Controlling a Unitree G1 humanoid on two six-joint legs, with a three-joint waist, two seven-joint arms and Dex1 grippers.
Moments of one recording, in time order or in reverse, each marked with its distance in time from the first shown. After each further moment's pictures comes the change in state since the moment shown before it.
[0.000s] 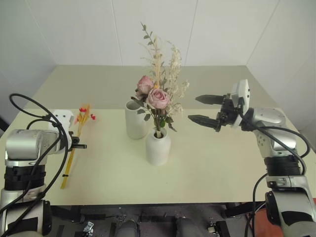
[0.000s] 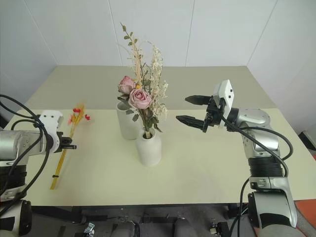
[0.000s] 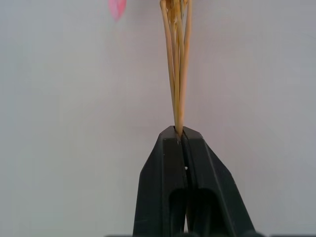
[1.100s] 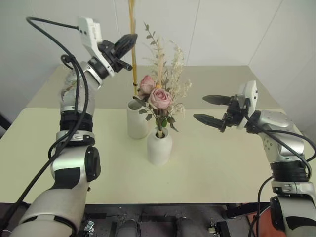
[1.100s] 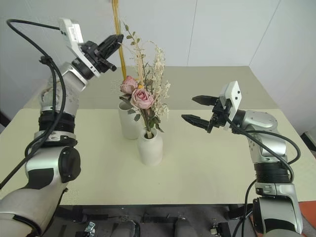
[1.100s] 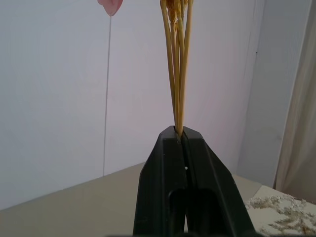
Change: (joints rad) left arm -0.606 -0.391 0.005 0.724 -0.122 -1.080 -0.538; right arm 0.076 -0.036 -0.042 -0.089 0.016 0.037 -0.077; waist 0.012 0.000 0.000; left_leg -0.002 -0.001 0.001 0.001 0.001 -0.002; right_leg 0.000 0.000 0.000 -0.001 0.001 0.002
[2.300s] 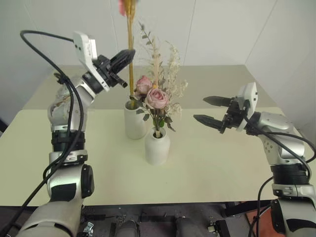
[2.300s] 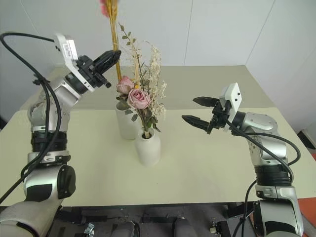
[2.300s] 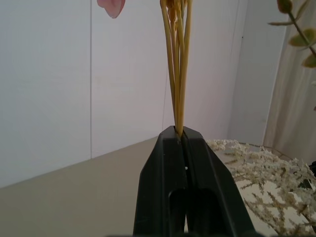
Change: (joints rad) left arm 0.237 0.064 -0.012 -0.402 -0.081 0.203 0.023; right arm 0.016 0.003 -0.001 -0.016 0.000 0.013 -0.030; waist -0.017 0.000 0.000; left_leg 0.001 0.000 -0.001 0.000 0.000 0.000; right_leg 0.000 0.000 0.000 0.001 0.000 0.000
